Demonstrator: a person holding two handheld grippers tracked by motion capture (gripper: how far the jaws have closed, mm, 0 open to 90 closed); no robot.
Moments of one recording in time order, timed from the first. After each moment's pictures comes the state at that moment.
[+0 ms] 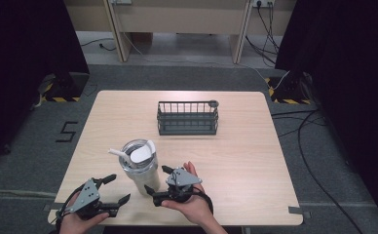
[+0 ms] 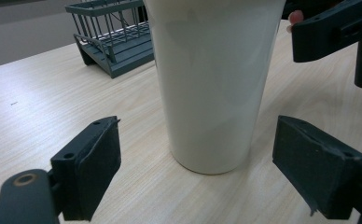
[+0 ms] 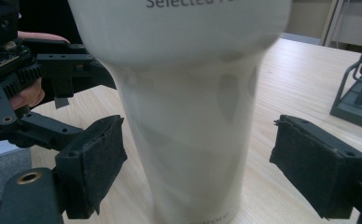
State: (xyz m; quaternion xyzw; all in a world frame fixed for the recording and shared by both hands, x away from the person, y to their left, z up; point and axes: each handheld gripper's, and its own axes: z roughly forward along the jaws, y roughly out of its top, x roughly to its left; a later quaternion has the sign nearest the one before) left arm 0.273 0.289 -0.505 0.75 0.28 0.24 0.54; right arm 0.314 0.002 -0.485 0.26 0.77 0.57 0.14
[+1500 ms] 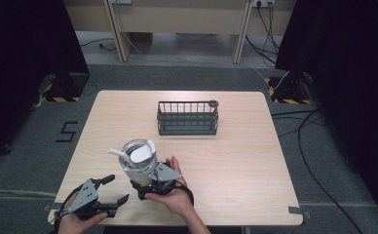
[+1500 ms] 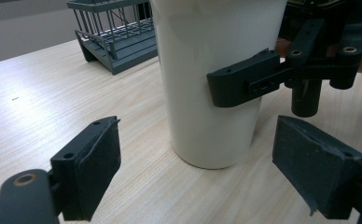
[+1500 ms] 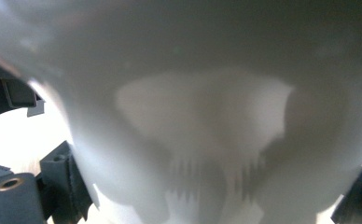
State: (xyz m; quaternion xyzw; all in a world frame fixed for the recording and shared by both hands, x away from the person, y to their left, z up) left arm 0.272 0.293 -0.507 0.75 0.29 0.24 0.54; right arm 0.341 0.049 -0.510 0.22 0.76 0.59 0.17
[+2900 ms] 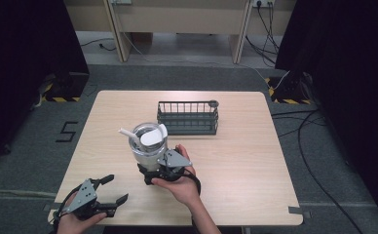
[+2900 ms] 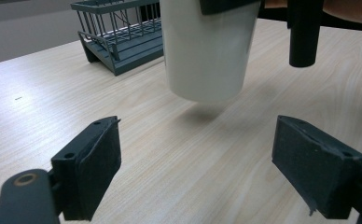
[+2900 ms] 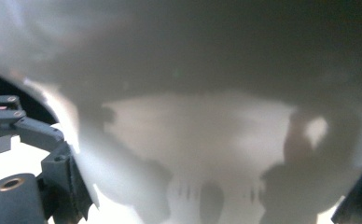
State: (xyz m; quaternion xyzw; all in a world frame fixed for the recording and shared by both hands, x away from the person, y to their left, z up) left arm 0.271 0.295 -0.506 0.75 0.29 0.24 0.54; right arm 0.361 0.027 -0.466 0.25 0.74 0.59 0.21
